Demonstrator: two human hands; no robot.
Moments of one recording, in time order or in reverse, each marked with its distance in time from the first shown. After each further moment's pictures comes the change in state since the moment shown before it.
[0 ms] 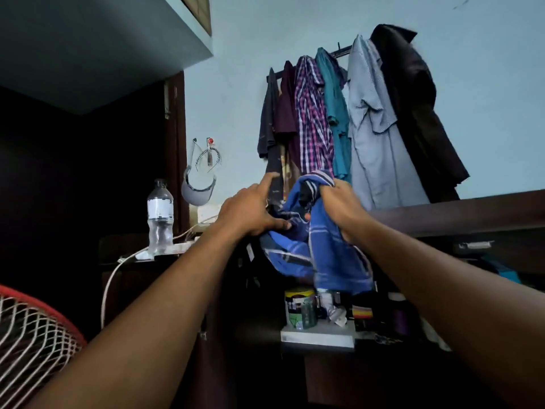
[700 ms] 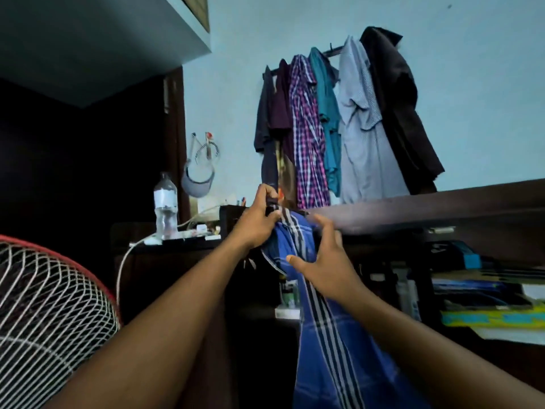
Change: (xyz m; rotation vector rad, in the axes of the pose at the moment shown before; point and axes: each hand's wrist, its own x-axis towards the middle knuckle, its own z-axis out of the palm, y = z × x) left_hand -0.066 0.030 0.022 -0.529 0.051 0.003; right_hand -0.145 0.047 -0.012 -0.166 -0.146 -0.140
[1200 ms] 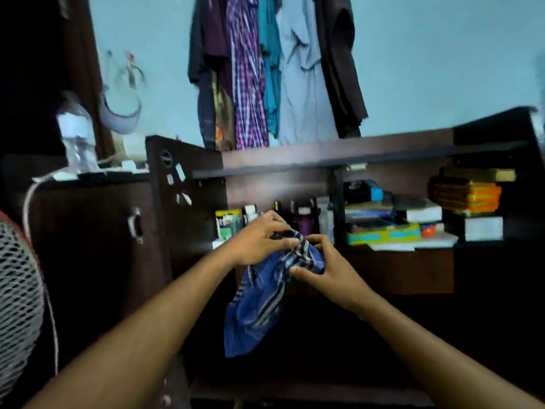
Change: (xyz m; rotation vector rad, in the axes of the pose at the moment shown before) left_hand -0.113 0.032 0.129 -0.027 -0.502 0.248; right_hand -0.150 0.071 -0.090 -0.046 -0.175 0.276
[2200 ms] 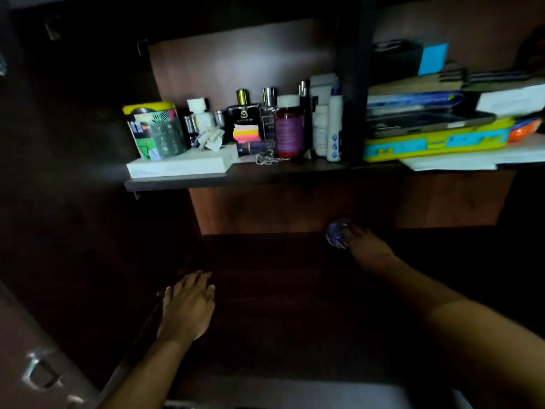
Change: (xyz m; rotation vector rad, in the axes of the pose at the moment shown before) left_hand -0.092 -0.245 0.292 0.335 -0.164 -0.871; right_hand 0.104 0.431 0.006 -1.077 -0.363 0.142
